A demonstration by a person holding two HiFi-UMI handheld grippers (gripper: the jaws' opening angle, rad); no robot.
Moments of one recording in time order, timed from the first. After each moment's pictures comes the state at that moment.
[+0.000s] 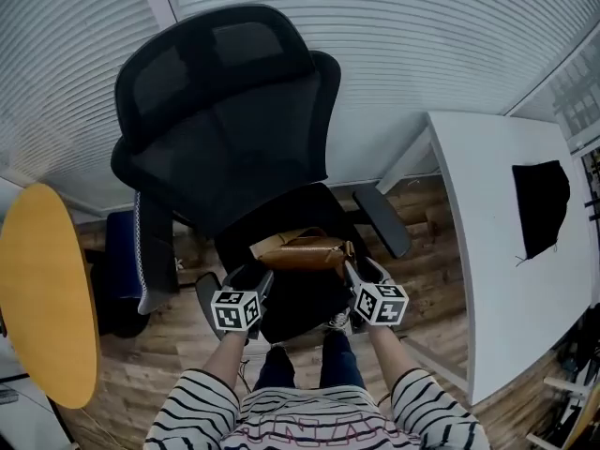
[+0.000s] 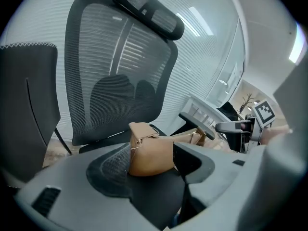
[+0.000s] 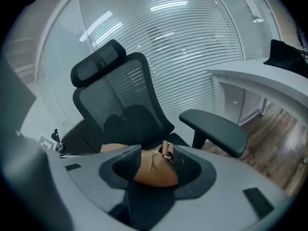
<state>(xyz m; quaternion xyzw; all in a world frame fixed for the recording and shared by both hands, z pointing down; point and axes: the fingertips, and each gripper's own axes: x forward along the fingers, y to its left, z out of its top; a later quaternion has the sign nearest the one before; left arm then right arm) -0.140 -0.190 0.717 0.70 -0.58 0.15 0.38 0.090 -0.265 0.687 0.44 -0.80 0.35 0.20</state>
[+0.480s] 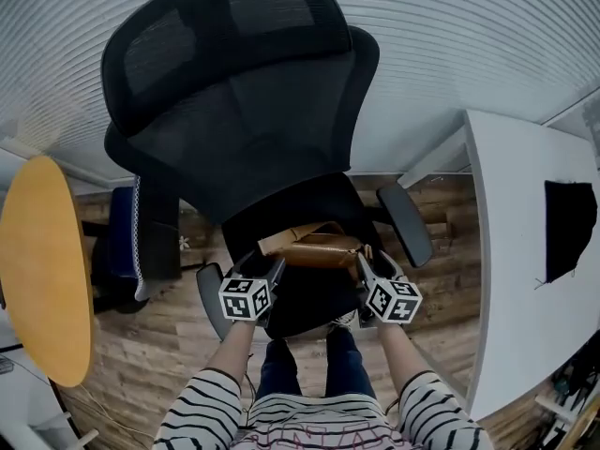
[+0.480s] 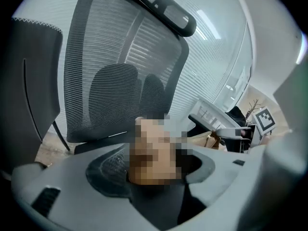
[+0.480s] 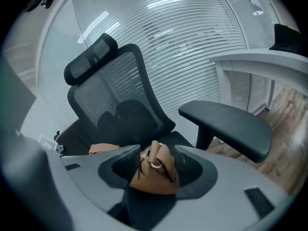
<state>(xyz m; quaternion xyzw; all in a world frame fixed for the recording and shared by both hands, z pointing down) -0.145 -0.220 0.757 0.68 -0.61 0.12 0.38 0.082 -0.299 0.738 0.42 -0.81 0.36 0.19</state>
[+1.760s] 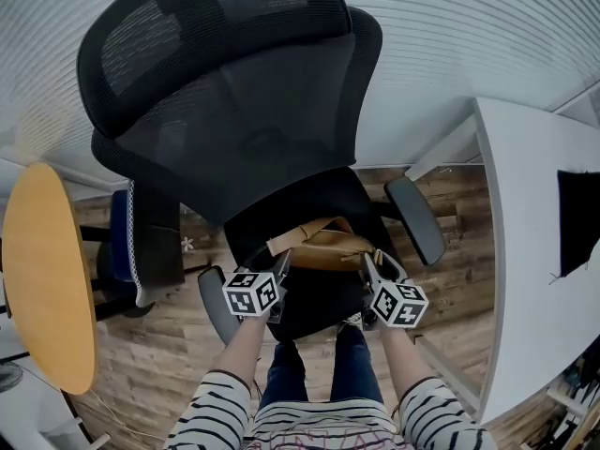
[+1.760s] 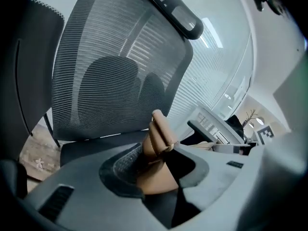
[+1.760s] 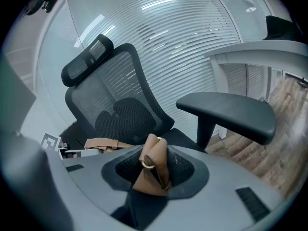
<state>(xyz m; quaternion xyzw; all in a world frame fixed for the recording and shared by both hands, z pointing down) -0.139 -0.248 0.766 0.69 -0.60 0.08 0.40 0.077 -0.292 0.758 0.44 -0.80 0.38 0.17</state>
